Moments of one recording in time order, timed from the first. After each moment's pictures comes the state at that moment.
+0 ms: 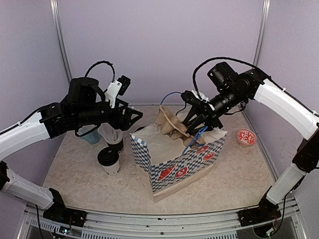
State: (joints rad) left arm -0.84 1.25 1.20 -0.33 -0.03 -0.02; right arm 0.68 1.60 1.74 -1.13 -0.84 -0.91
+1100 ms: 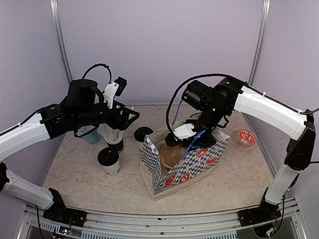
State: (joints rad) left arm -0.81 1.23 1.17 -0.32 -0.04 -0.06; right arm 0.91 1.71 1.76 -1.31 -0.21 -1.02
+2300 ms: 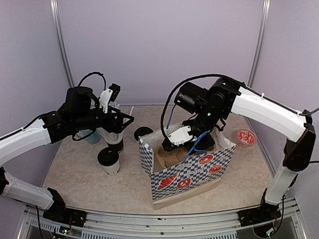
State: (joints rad) left arm -0.69 1.20 1.03 -0.22 0.08 -0.07; right arm 1.00 1.73 1.83 -1.37 -0.01 -0.97
